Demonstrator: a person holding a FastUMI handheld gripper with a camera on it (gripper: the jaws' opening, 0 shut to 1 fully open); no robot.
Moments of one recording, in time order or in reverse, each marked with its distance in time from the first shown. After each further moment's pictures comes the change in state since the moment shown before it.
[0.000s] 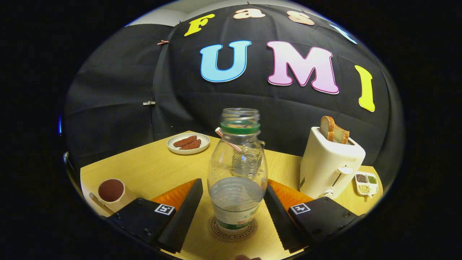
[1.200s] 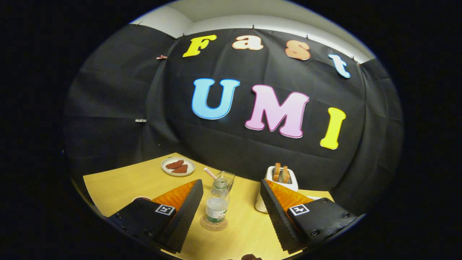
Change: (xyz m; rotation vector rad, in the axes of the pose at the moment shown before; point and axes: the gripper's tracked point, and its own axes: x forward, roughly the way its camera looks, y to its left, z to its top) arm -0.171 -0.013 0.152 -0.097 -0.151 -0.258
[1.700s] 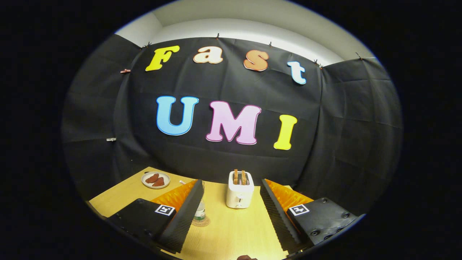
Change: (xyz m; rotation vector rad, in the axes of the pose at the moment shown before) arm -0.108 -0.046 0.077 0.081 0.027 -0.279
